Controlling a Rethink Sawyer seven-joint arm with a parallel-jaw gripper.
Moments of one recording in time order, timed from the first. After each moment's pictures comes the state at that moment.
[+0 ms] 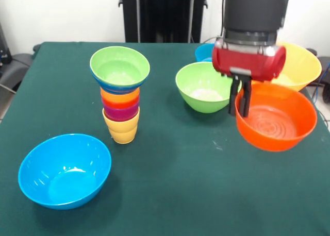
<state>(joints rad) -0.07 -0.60 -0.03 1.48 0.12 0.31 2.28</state>
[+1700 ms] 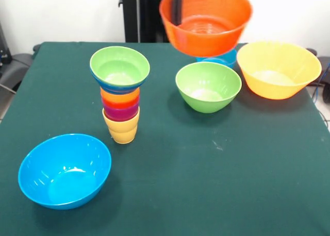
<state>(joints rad) -0.40 -0.95 0.17 1.70 -0.01 0.52 2.26</state>
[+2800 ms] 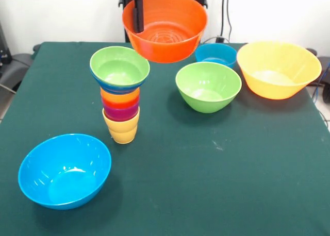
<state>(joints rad) -0.59 -0.95 0.35 1.74 -0.17 0.55 2.25</state>
